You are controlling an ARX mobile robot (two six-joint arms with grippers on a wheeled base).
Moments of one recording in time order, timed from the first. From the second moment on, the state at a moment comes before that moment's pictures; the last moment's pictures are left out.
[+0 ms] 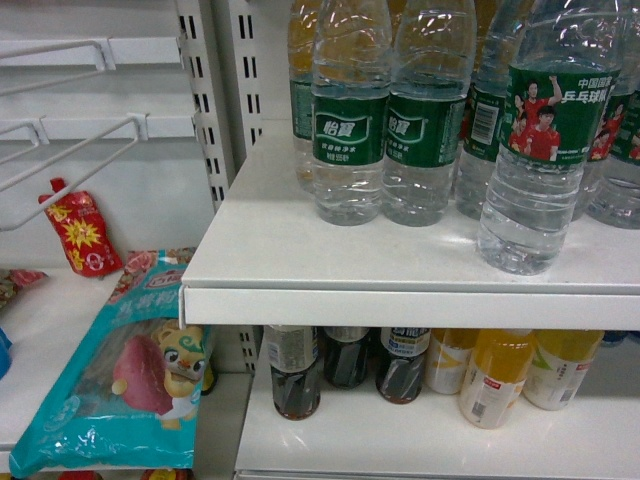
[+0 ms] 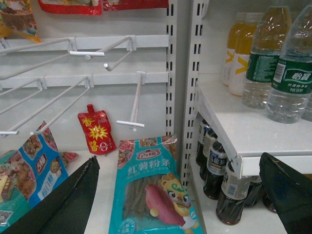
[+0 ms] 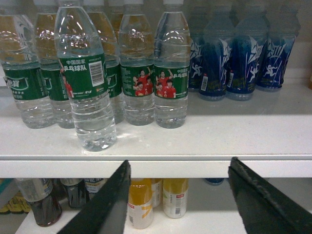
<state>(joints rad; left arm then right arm) 0.00 0.01 0.01 0.00 0.00 0.00 0.00 0.00 0.01 0.00 0.00 0.00</state>
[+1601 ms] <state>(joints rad) 0.00 0.01 0.01 0.00 0.00 0.00 0.00 0.00 0.01 0.00 0.00 0.00</state>
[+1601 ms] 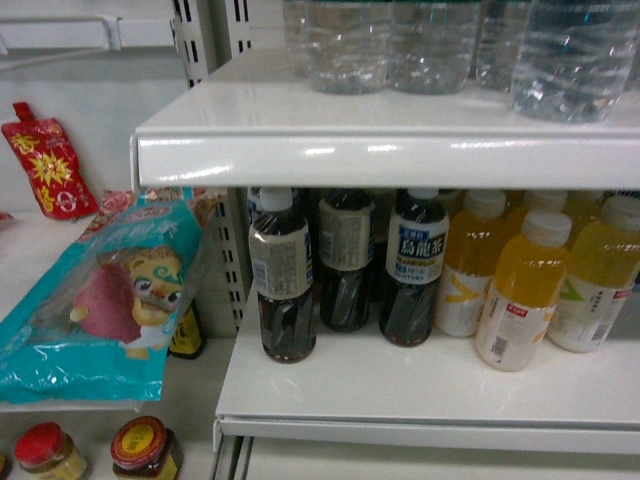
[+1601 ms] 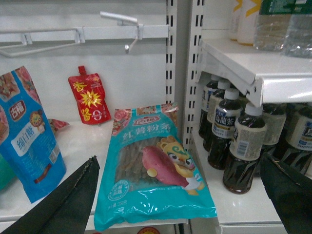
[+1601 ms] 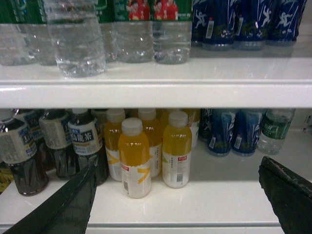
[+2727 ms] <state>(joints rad) 0.00 0.01 0.01 -0.01 0.00 0.00 0.00 0.00 0.01 -0.01 0.00 0.00</state>
